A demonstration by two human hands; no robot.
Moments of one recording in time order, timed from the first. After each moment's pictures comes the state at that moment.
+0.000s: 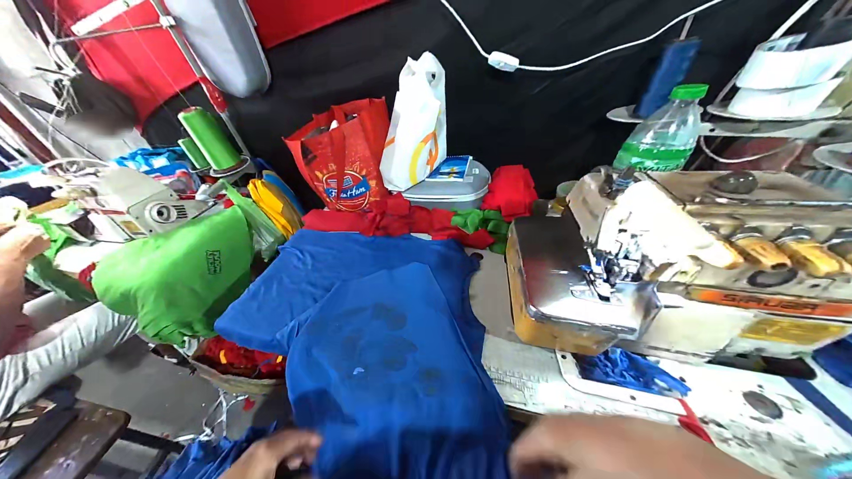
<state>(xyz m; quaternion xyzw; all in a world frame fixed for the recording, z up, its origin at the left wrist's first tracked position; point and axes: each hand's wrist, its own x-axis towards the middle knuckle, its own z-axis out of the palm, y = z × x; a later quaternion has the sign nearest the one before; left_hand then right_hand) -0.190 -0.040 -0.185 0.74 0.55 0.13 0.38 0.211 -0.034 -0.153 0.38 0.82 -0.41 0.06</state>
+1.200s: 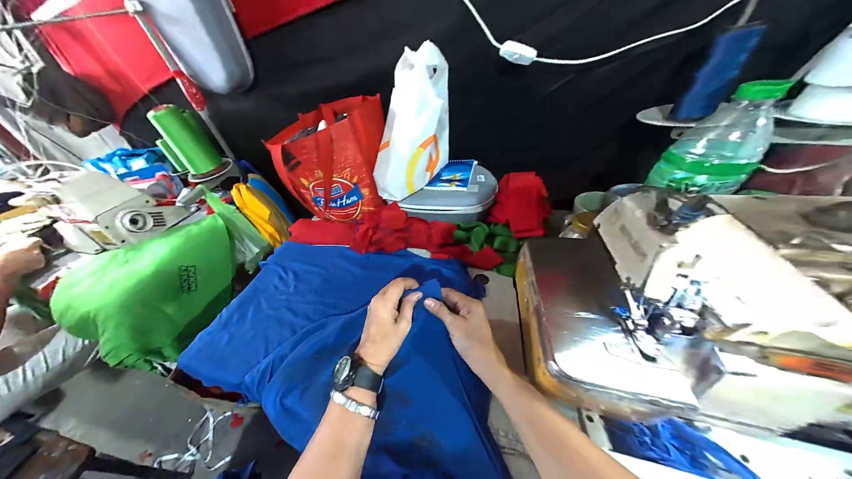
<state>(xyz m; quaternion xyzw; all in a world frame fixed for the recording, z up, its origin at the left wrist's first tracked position) -0.010 0.188 -0.218 0.79 0.34 0.50 0.13 0.139 0.143 -0.213 0.49 0.53 -0.36 -0.59</state>
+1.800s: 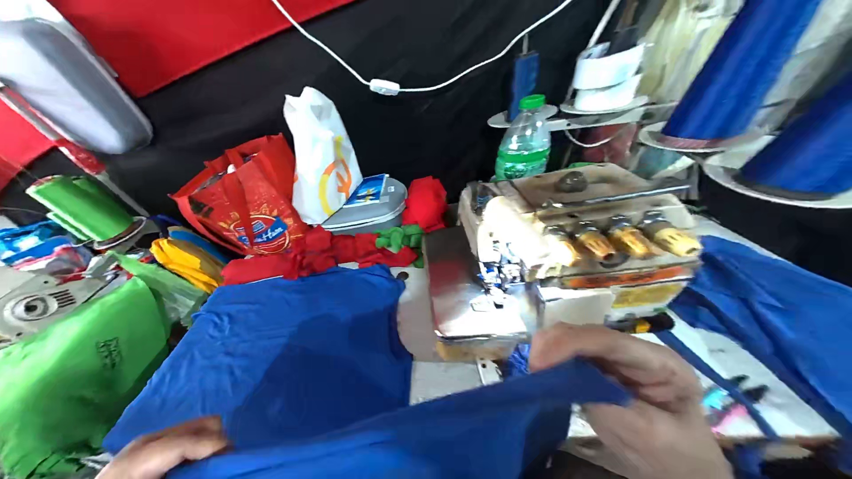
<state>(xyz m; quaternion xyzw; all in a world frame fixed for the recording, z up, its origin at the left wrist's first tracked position) -0.145 0.051 -0.094 0.87 0.24 0.29 0.33 0.262 -0.048 -0.139 0.28 0.65 -0.17 -0.69</state>
